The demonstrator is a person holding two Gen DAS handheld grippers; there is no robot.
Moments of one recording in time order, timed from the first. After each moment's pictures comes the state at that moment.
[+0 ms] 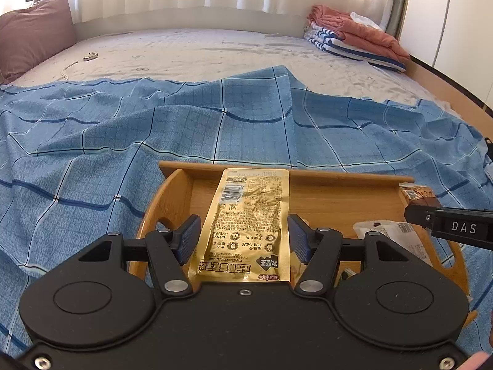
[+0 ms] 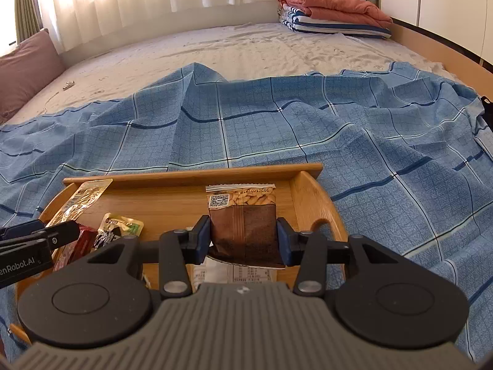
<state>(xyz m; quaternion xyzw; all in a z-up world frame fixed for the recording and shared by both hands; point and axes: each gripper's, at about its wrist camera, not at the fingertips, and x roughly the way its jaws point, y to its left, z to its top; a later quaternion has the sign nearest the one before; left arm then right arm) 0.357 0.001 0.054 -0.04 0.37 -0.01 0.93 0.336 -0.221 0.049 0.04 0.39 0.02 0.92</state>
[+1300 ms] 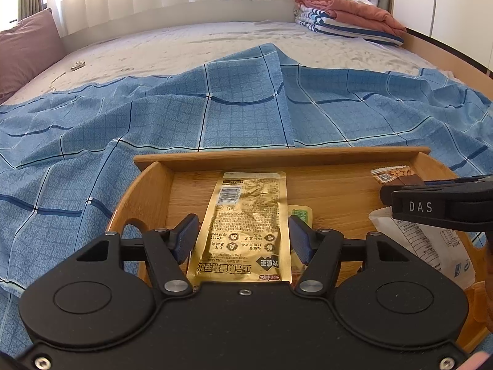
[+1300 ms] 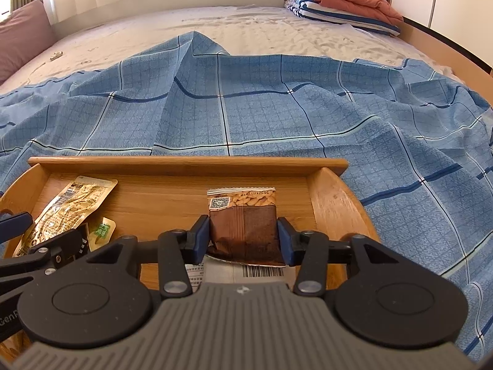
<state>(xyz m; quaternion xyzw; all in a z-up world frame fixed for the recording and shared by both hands) 0.376 -0.025 0.016 0.01 0.38 -0.01 0.93 0.376 -0.199 0.008 0.00 0.41 0.01 0.91</state>
